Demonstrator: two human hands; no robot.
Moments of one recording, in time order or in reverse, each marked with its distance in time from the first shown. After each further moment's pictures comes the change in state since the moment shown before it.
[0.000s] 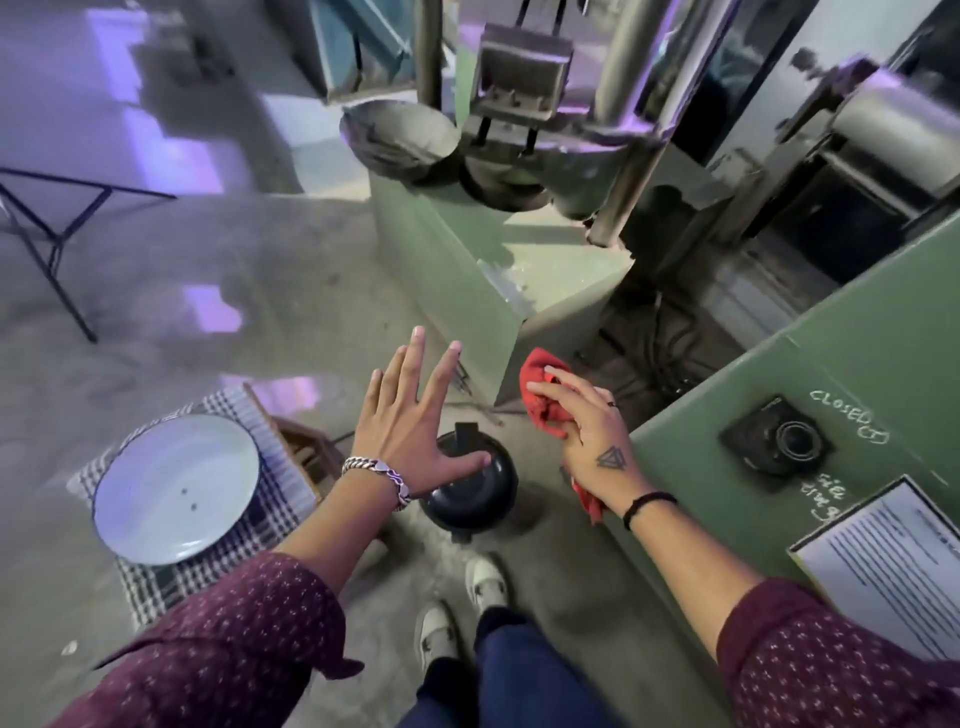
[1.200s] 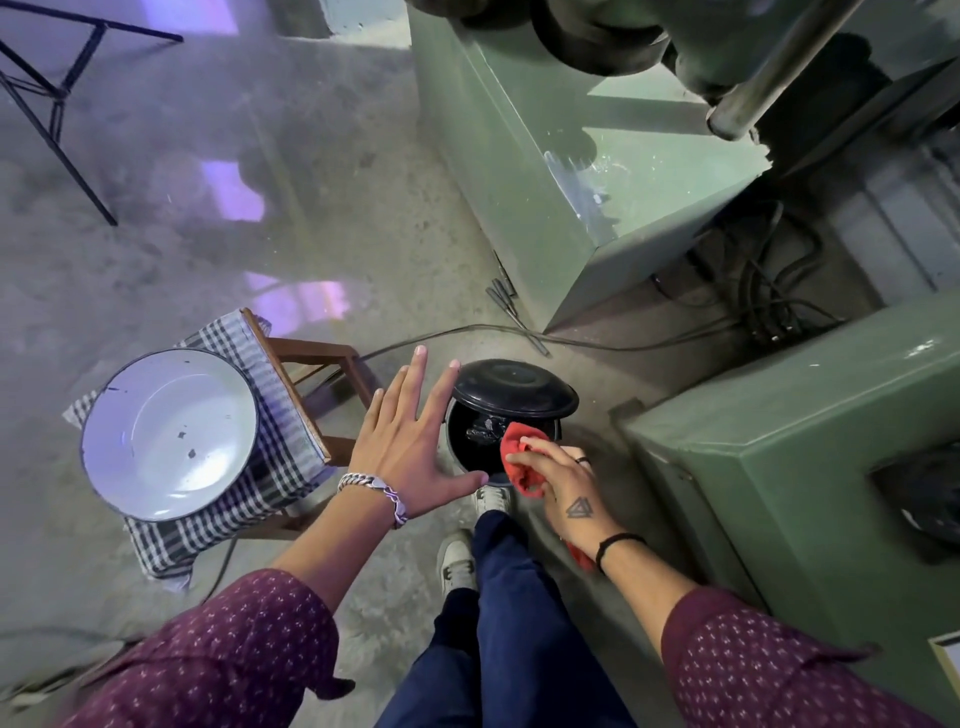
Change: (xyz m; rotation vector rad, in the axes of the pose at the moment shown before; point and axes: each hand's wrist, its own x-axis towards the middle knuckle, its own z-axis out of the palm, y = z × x) left_hand 0.034 -0.078 0.125 -0.013 -0.305 -0.193; right_hand 0.008 0.126 0.171 -0.072 -0.539 0.186
